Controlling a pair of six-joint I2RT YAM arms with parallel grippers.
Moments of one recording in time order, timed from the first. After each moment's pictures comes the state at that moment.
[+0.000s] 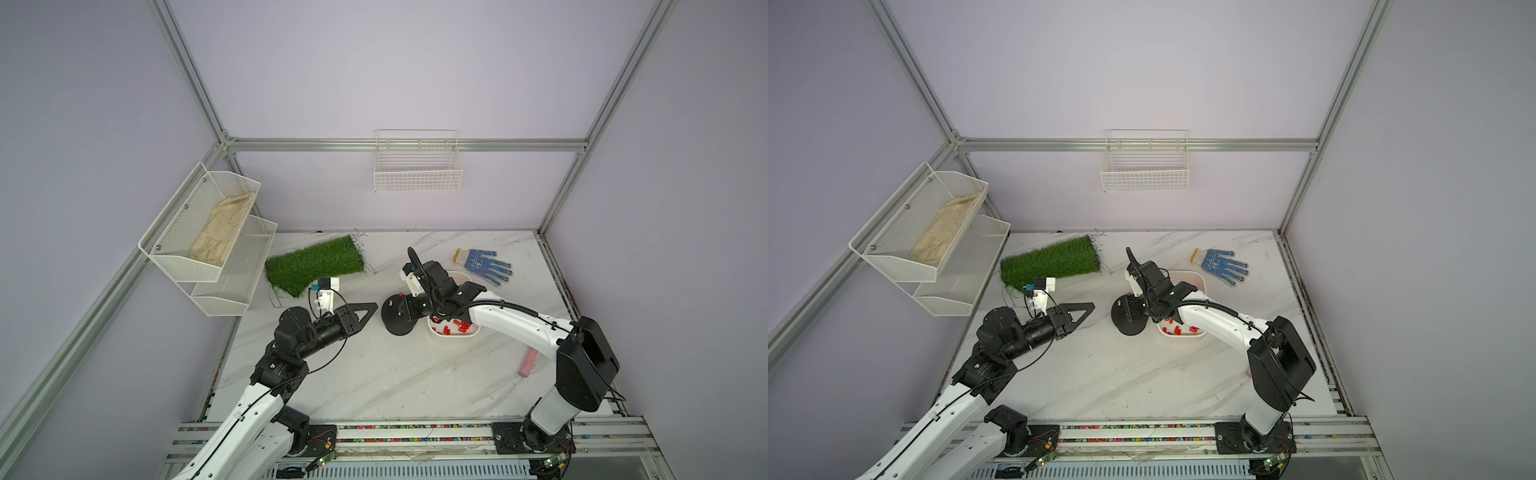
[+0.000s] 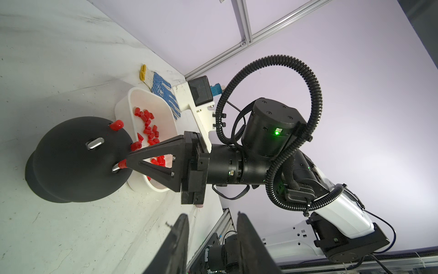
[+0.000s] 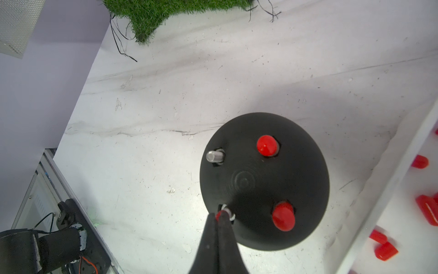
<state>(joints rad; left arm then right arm) -0.39 0.72 0.56 0.04 0.54 -1.04 0.73 1.66 1.26 -0.44 -0.17 0.41</state>
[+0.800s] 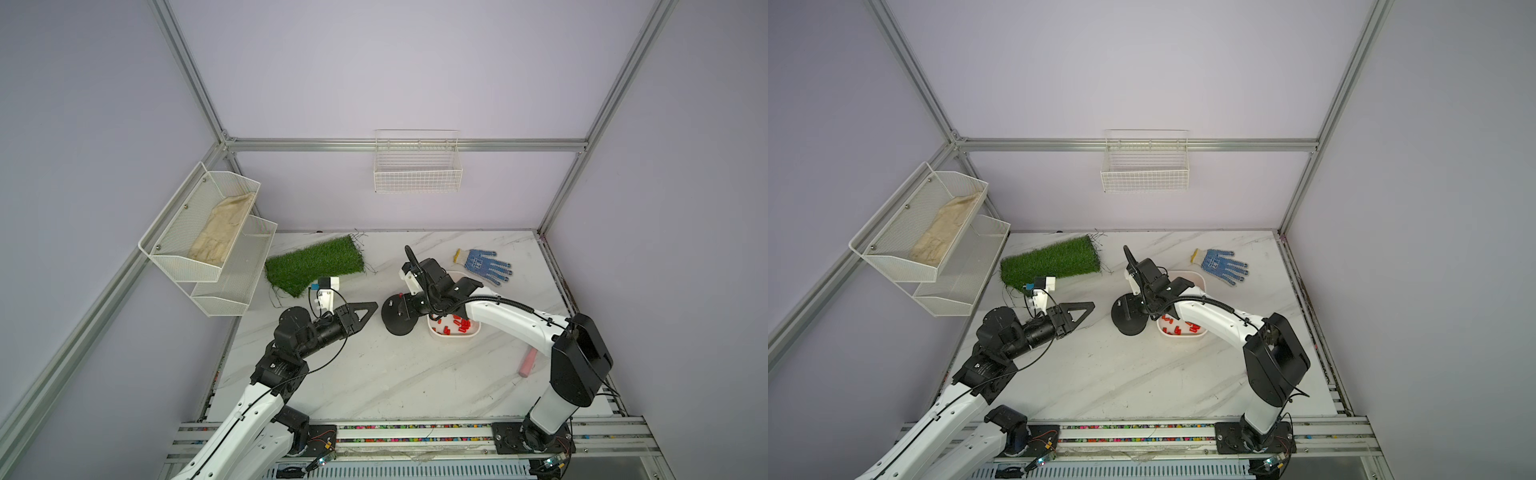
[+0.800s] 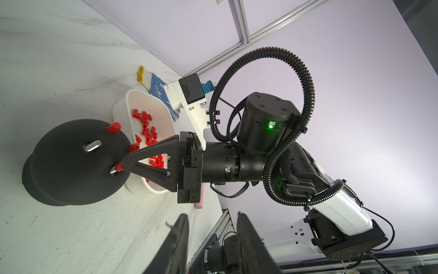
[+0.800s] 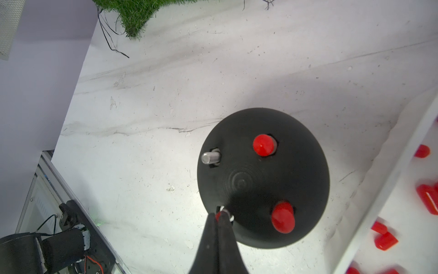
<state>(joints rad) -0.39 0.72 0.56 0.06 0.55 -1.04 0.73 1.70 1.32 -0.51 -0.16 0.44</state>
